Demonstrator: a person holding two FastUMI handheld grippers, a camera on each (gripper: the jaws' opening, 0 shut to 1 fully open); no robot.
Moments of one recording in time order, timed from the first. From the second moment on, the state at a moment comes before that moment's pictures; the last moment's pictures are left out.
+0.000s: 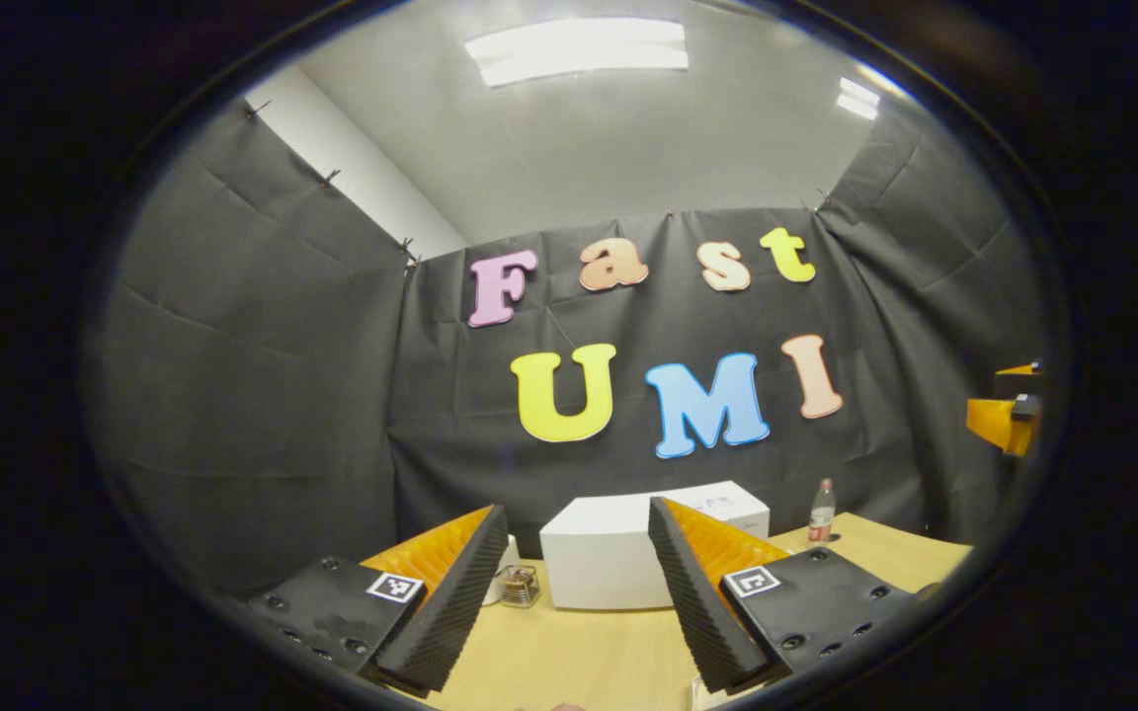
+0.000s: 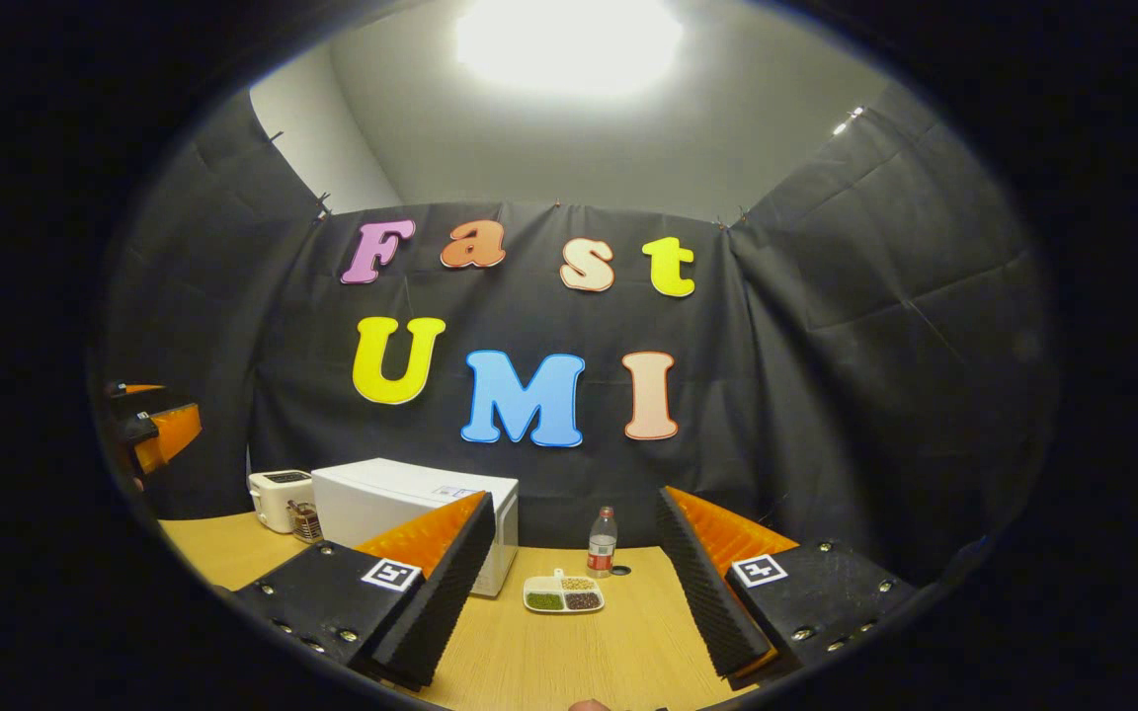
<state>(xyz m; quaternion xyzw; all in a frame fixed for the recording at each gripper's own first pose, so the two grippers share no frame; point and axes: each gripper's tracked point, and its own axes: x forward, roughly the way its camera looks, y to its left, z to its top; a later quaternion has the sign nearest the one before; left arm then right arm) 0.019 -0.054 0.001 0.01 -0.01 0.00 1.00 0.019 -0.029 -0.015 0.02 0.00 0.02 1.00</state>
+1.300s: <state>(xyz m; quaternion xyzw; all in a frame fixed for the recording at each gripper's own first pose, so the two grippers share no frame) 0.275 -0.207 -0.152 -0.04 0.03 -0.18 0.98 0.044 -0.054 -0.019 -0.04 0.04 -0.19 0.98</state>
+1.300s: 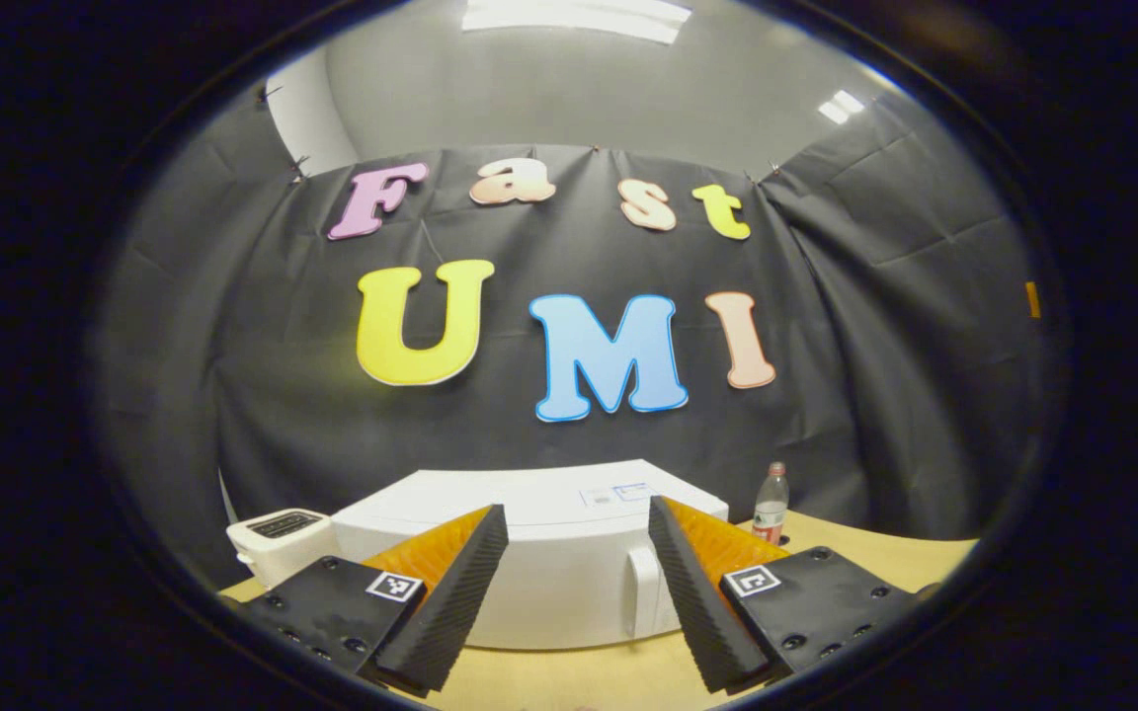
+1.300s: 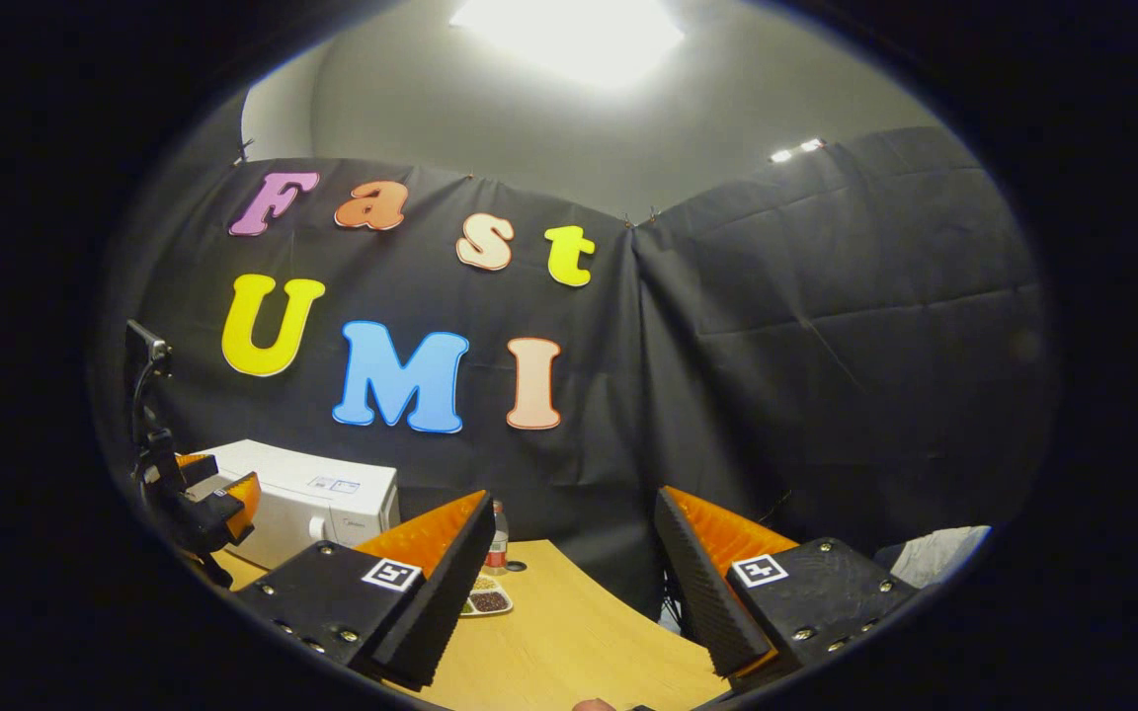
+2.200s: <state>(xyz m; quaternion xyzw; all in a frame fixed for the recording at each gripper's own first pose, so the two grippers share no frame) 0.327 -0.302 -0.287 -0.01 0.14 -0.22 0.97 0.013 -0.072 -0.014 -0.07 0.07 -0.27 0.96</state>
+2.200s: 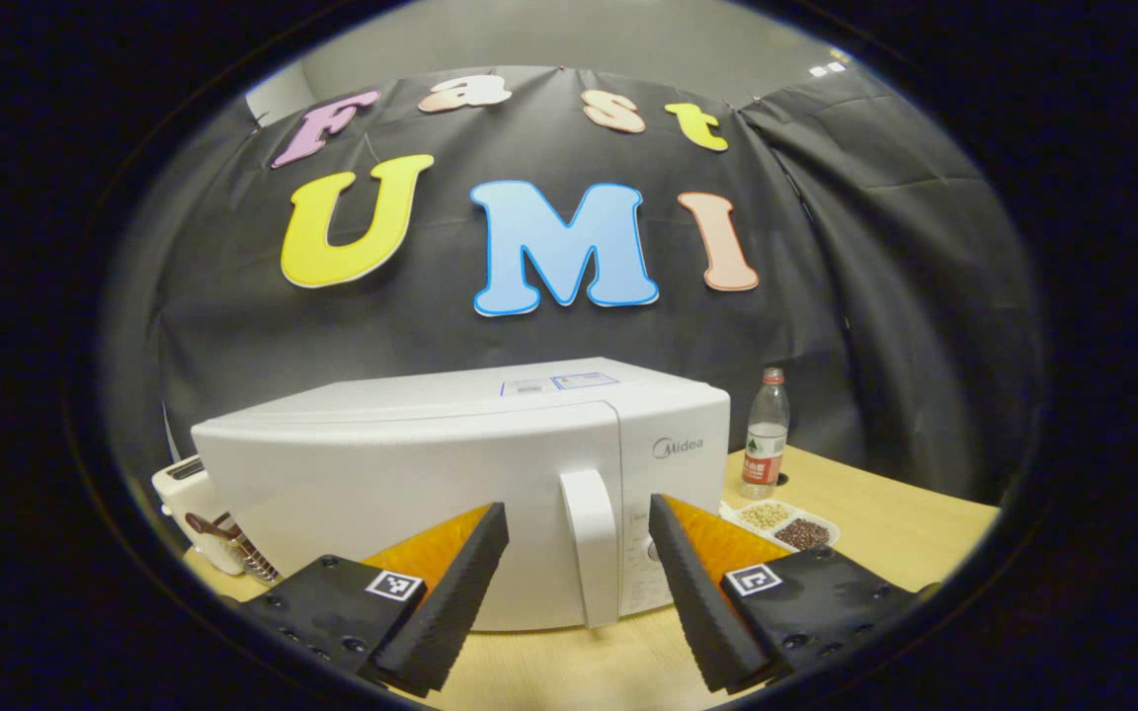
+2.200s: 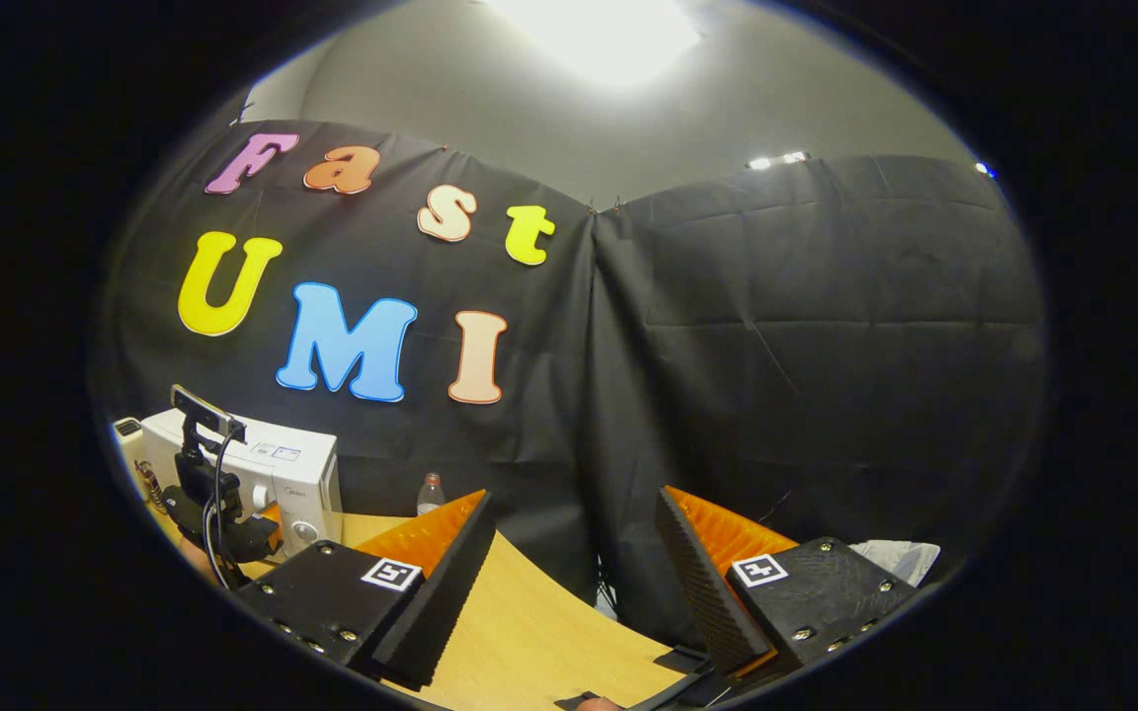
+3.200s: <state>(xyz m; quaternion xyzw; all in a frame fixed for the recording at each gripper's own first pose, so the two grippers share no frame) 0.322 -0.314 -0.311 0.00 0.17 -0.24 0.96 0.003 -0.069 -0.019 -0.07 0.08 -0.26 0.96</state>
